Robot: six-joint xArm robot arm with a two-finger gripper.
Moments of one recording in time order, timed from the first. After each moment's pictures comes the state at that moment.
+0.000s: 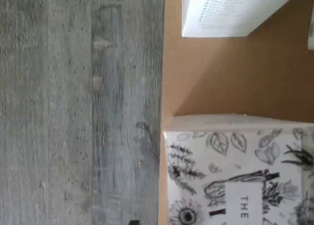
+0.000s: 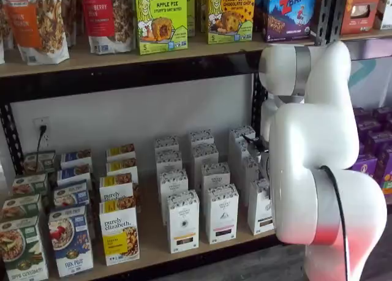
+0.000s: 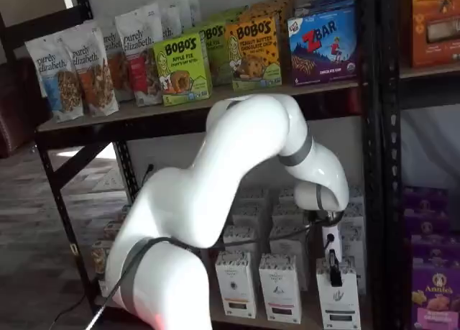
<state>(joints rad) -0.35 1.09 -1.66 -0.12 0.58 -1.81</state>
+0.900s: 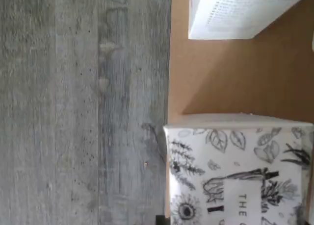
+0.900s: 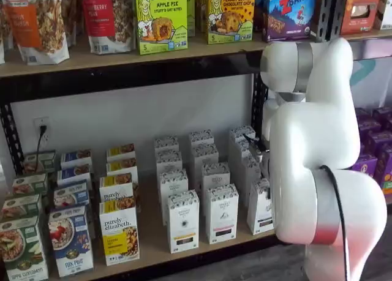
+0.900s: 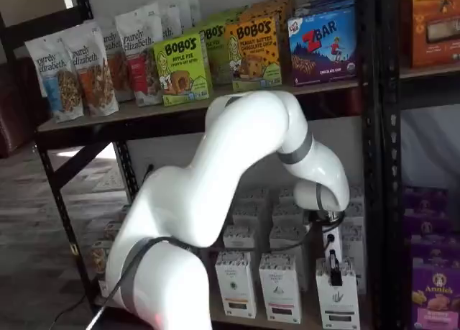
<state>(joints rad) -0.36 1.06 -1.61 -0.11 0.57 -1.83</state>
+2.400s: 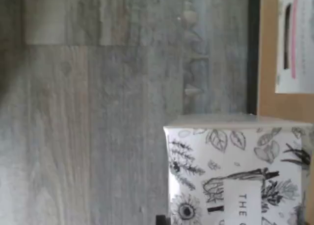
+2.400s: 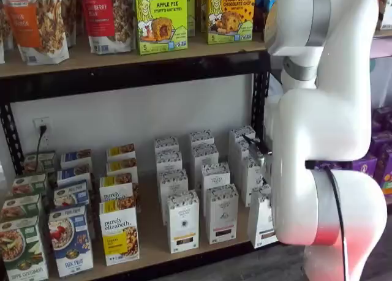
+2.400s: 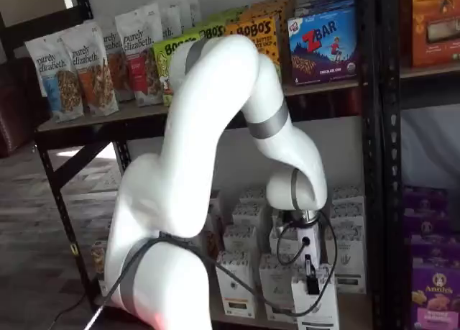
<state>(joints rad) -0.33 0.62 -0.99 -0.16 0.41 -1.75</state>
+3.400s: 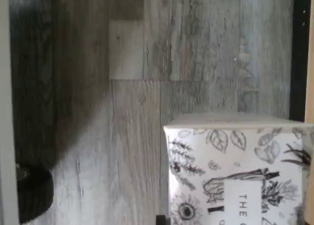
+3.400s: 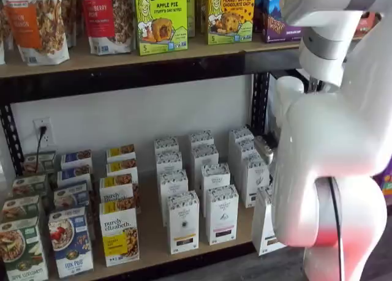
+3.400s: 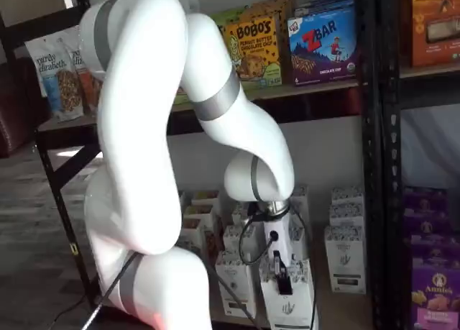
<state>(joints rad) -0.31 0.00 -0.44 -0.14 0.44 -1.74</state>
